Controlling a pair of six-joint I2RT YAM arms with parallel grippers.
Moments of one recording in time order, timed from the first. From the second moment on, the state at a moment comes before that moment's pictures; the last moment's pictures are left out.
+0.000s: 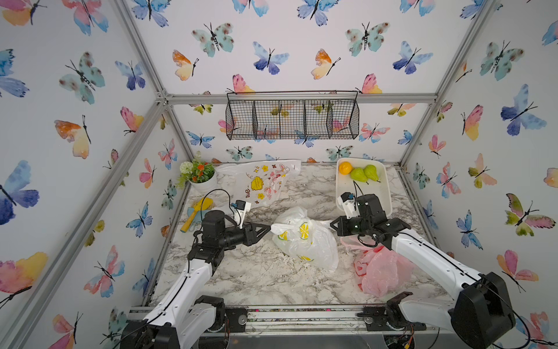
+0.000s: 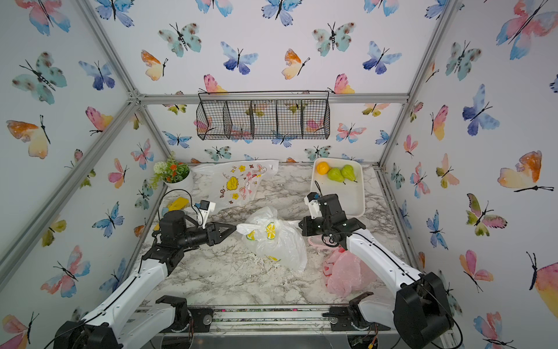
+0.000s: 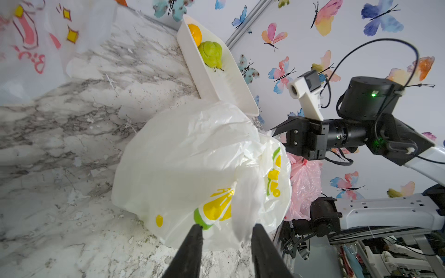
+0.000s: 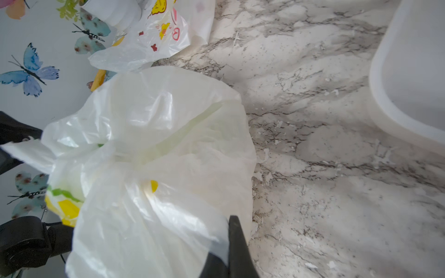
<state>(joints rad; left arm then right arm) -0.17 0.93 0.51 0.03 0.90 -0.46 0.46 1.24 0.85 -0.42 -0.35 0.33</state>
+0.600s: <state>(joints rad) -0.42 1.12 0.64 0.02 0.77 -0.46 0.46 1.25 0.85 -0.42 -0.36 0.39</state>
